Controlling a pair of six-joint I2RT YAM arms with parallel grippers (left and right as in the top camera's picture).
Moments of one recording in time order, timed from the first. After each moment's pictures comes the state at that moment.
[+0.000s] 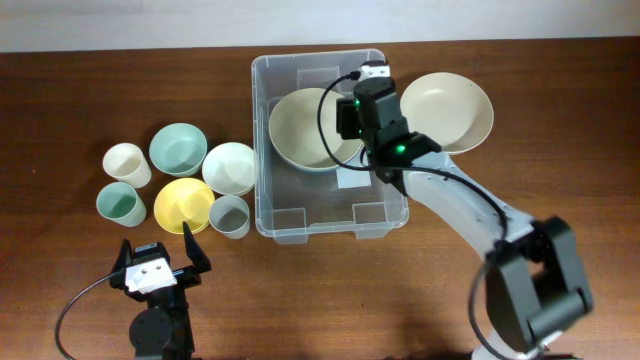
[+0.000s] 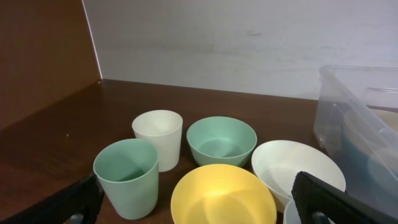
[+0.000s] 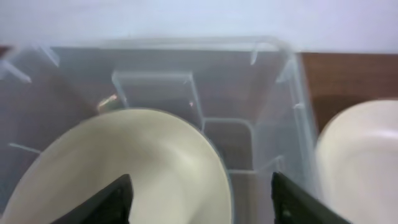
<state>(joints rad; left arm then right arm) 0.02 0.02 0.01 -0.06 -0.26 -0.02 0.43 1.81 1.31 -0.08 0.23 0.25</state>
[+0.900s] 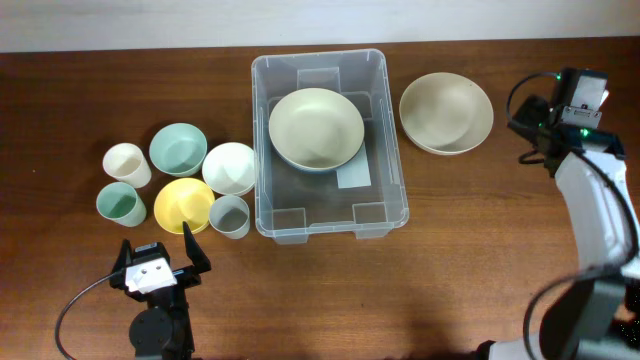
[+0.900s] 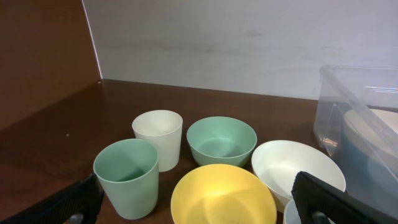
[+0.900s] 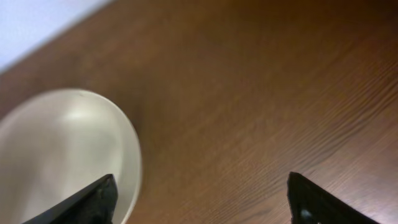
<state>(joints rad) 0.02 0.02 0.01 -0.06 -0.26 -0.02 -0.26 1.68 1.31 -0.53 0.17 0.38</state>
